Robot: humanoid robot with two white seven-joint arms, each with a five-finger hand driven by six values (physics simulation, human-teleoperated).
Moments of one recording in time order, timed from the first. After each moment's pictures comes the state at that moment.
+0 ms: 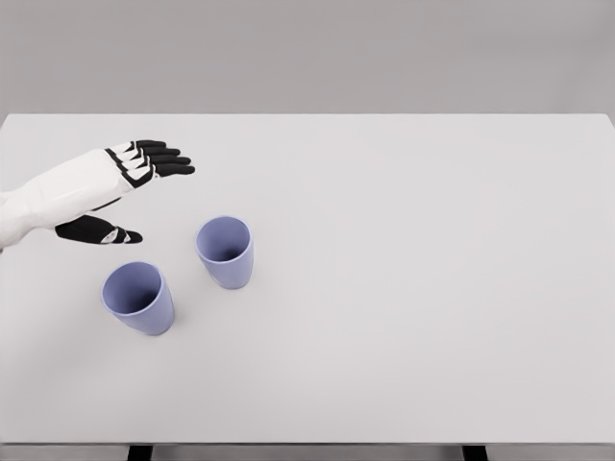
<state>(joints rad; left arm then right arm) -0.28 0.94 -0.32 -1.72 -0.19 -0.61 -0.27 0.00 0.00 -0.20 0.05 -0.06 -0.07 0.09</state>
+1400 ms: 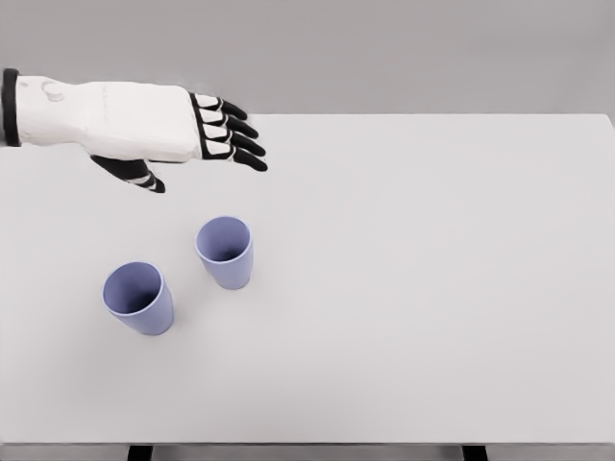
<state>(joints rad) -1.21 0.99 -1.06 -1.75 -0.02 -0.61 -0.61 0.00 0.00 -0.20 0.05 -0.06 -0.07 0.09</state>
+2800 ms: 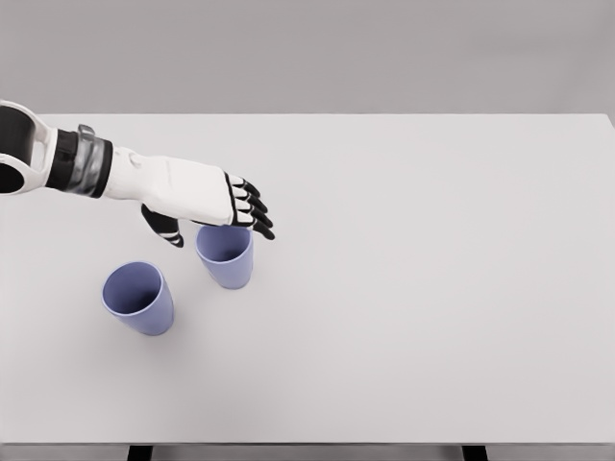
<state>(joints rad) -1.21 0.86 -1.28 -1.61 -0.14 -0.61 -0.61 0.00 0.00 -0.20 0.05 -0.06 -0.07 0.09</state>
